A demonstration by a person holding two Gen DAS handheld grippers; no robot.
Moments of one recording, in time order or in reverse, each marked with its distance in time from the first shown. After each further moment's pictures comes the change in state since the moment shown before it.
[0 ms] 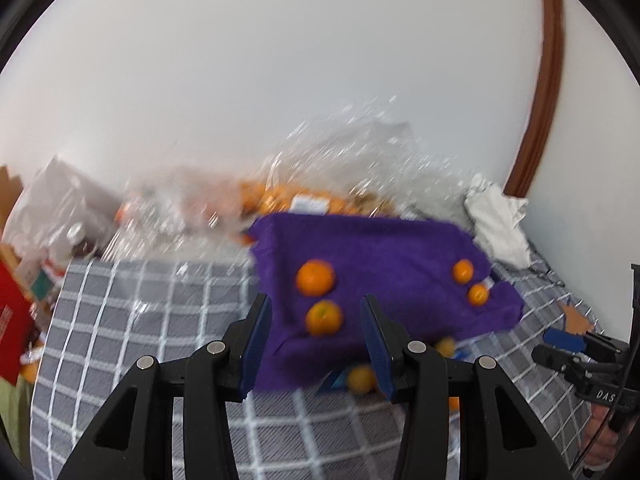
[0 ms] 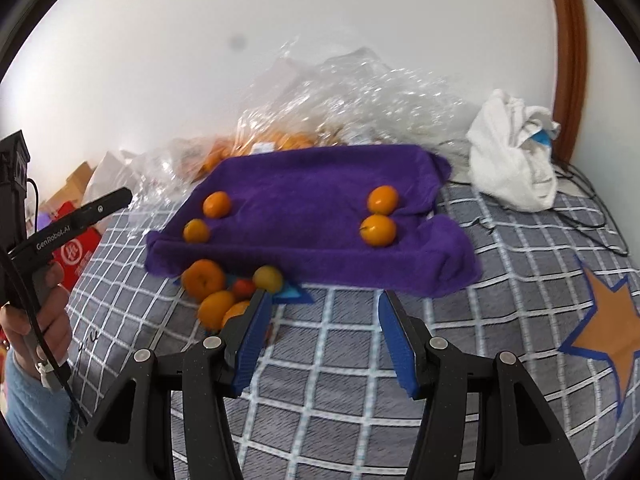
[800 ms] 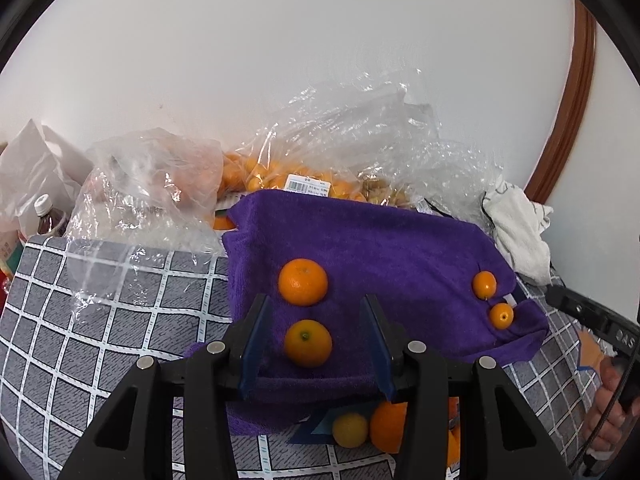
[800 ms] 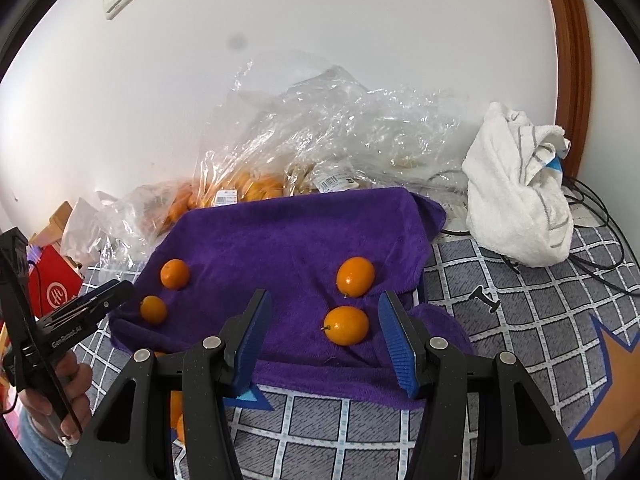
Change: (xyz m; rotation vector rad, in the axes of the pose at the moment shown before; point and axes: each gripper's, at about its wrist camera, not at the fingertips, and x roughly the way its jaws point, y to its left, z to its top) left arm 0.073 -0.010 0.006 -0.079 0.021 -0.012; right arm 0.039 -0.042 0.066 0.061 -0.083 -0.032
